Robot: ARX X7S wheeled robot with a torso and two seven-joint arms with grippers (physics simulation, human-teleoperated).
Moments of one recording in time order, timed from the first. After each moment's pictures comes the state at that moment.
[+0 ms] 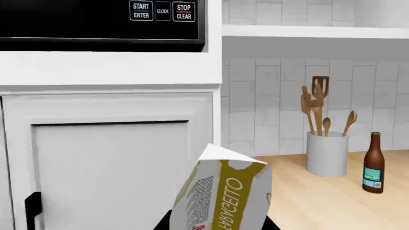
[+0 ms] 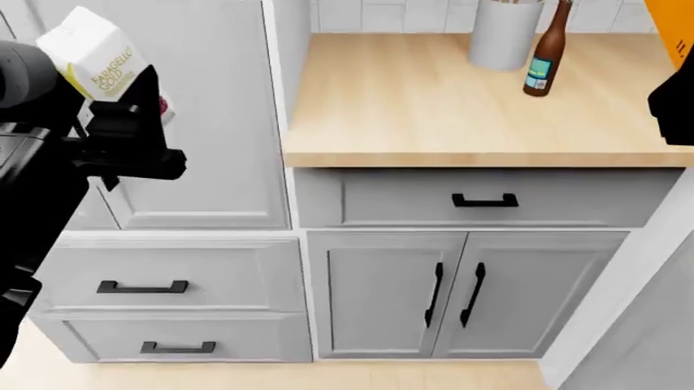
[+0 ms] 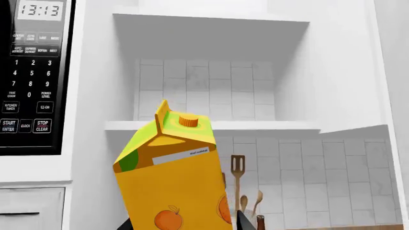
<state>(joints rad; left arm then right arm) -0.94 -0.49 -0.34 0.75 -1.57 -1.43 -0.88 2.32 1.17 -1.33 -1.05 2.01 0.17 1.57</state>
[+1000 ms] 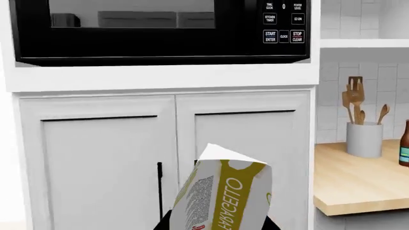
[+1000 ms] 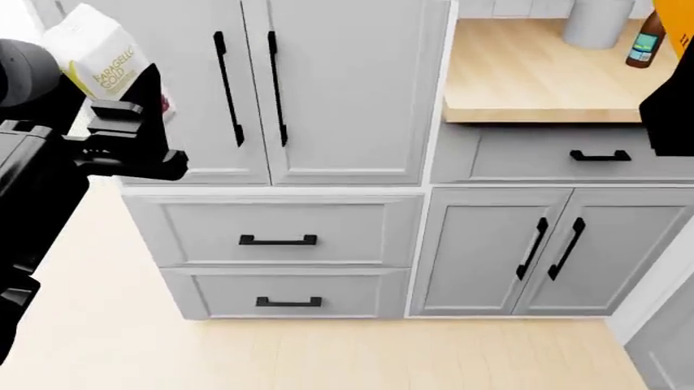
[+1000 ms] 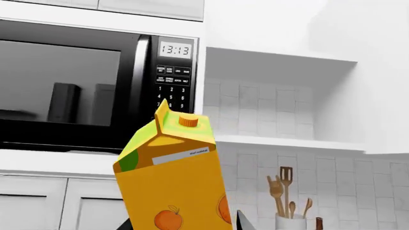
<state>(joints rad) -0.94 -0.54 -0.28 0.75 -1.59 -1.36 -0.90 2.32 1.15 -1.29 -1.05 2.02 0.25 1.57</state>
